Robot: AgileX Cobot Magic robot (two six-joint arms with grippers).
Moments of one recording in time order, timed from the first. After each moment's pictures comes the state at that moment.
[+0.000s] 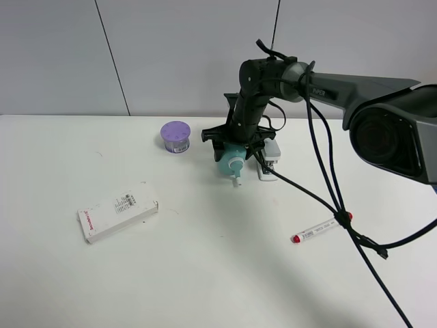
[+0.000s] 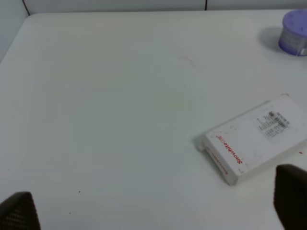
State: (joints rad) left arm 0.07 -0.01 -0.51 0.04 1.05 -0.02; right arm 0.48 2.38 -1.94 0.13 0.99 0.24
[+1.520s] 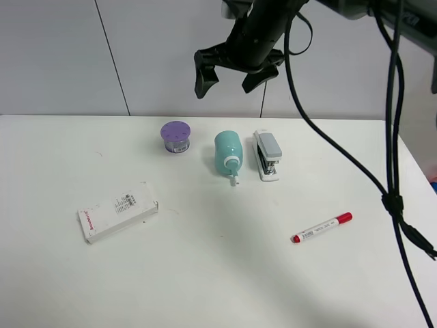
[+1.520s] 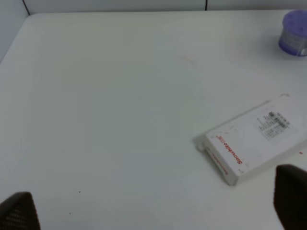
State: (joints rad) left arm 0.07 -0.01 -0.51 0.04 1.05 -0.02; right arm 0.49 2.07 -2.09 0.21 1.21 0.00
